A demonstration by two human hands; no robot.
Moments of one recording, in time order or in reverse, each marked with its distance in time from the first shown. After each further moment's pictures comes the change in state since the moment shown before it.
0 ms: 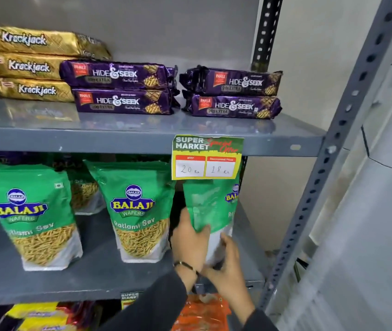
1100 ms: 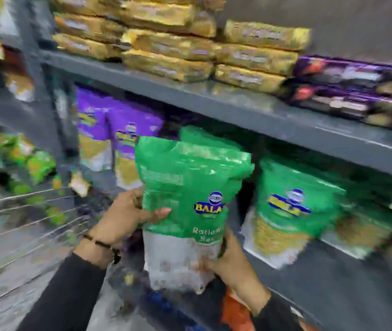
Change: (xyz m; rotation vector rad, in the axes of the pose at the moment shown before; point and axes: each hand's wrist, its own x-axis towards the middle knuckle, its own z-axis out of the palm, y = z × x) left_hand -0.036 -0.078 -0.368 -0.213 0.146 -0.120; right_hand -0.047 -0.114 0.209 0.292 -0.837 -0.013
